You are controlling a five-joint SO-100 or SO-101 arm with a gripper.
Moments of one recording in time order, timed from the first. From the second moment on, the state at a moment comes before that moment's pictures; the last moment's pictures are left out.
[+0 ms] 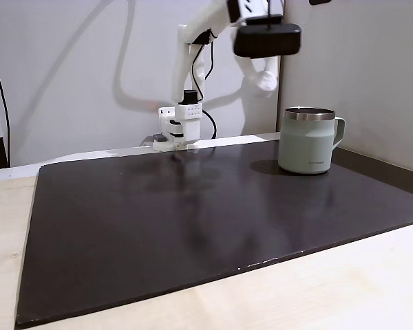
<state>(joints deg) -18.6 83.5 55.3 101.6 -52.8</state>
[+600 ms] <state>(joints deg) -31.9 66.8 35.8 101.6 -21.8</state>
